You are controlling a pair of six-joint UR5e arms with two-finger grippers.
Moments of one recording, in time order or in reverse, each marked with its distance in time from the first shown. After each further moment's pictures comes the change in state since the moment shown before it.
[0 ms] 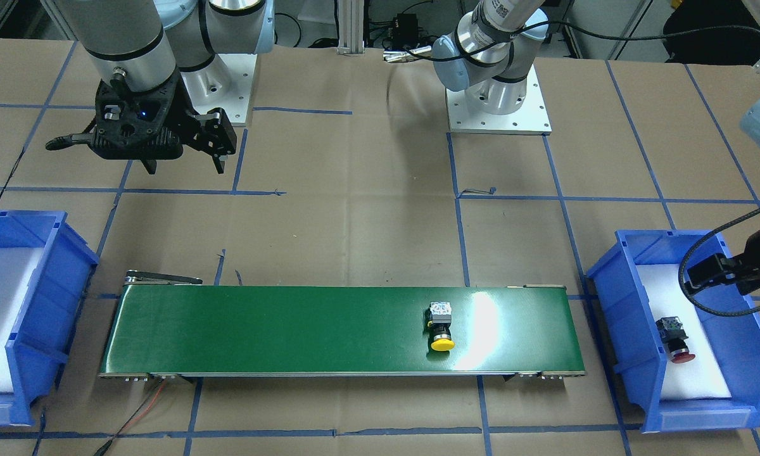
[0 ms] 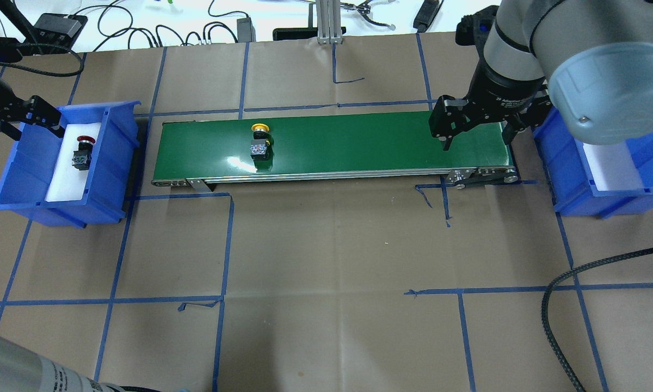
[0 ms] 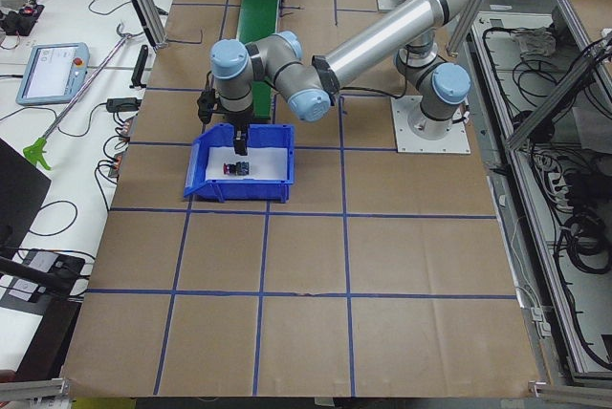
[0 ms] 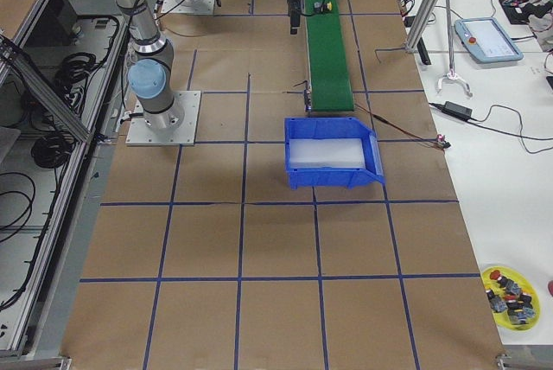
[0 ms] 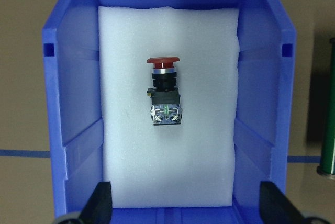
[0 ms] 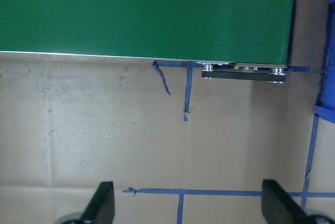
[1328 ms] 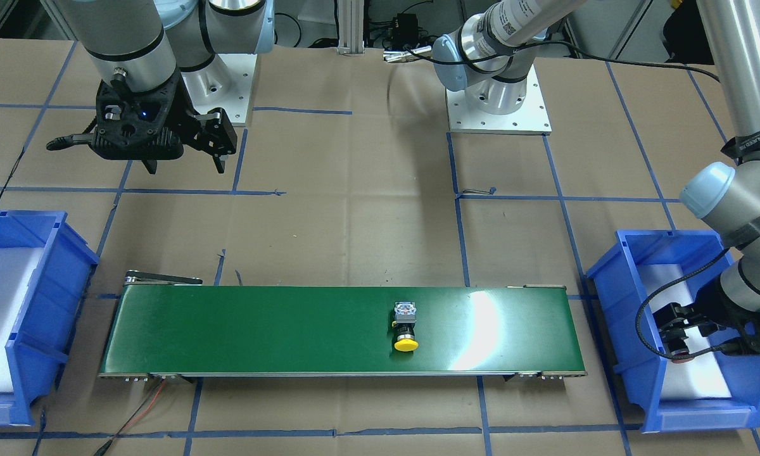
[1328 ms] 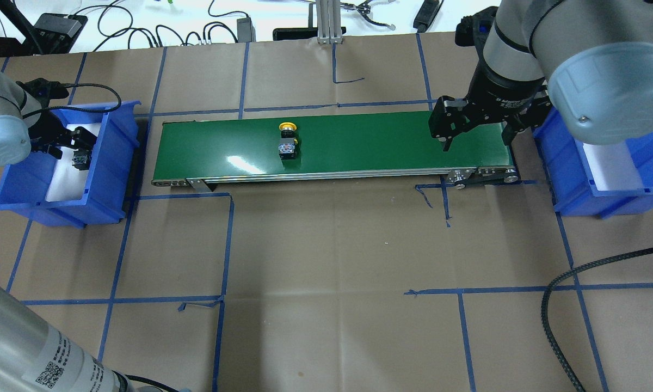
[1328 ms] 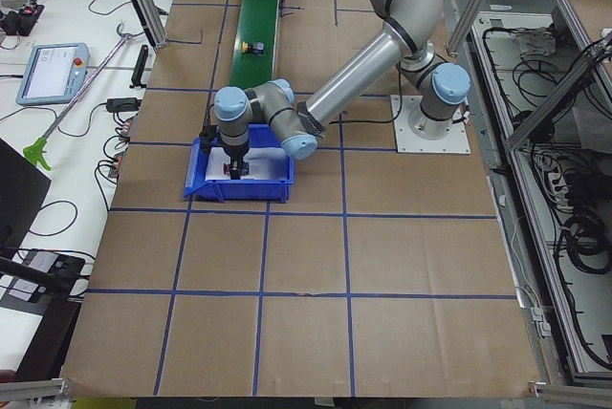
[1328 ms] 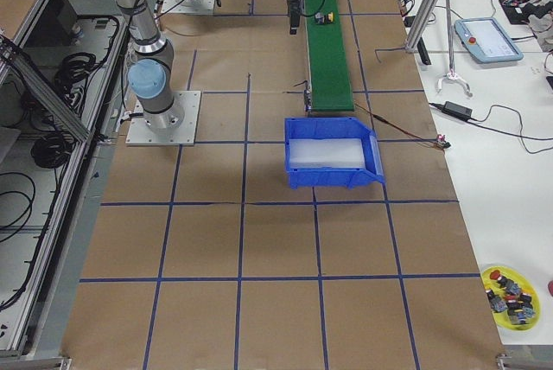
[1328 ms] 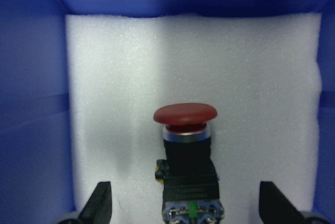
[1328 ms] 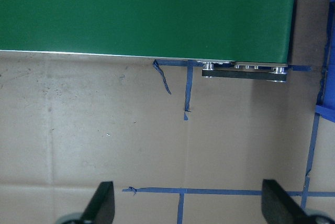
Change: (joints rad) left arm -0.006 -0.161 -0.111 0.339 -0.002 0.004; right arm 0.000 0.000 0.000 0.002 0.000 0.000
